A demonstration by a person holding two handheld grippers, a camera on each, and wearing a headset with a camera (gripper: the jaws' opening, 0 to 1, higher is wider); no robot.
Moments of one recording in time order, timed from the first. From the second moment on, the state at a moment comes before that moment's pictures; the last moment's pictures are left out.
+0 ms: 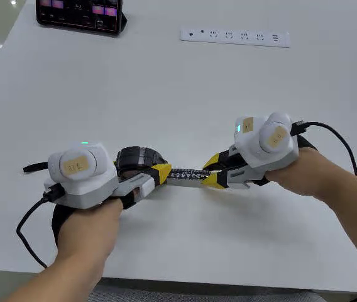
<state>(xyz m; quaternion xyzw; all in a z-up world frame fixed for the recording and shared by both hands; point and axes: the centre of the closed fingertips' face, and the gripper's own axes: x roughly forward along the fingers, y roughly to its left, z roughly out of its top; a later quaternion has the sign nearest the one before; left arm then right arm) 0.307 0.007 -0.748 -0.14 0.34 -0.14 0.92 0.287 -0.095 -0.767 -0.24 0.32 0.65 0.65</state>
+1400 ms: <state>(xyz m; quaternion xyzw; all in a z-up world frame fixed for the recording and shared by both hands) 0.308 0.008 -0.750 -0.14 0.34 -0.14 0.92 0.287 -0.037 -0.771 -0.22 0.29 0.67 0.65</state>
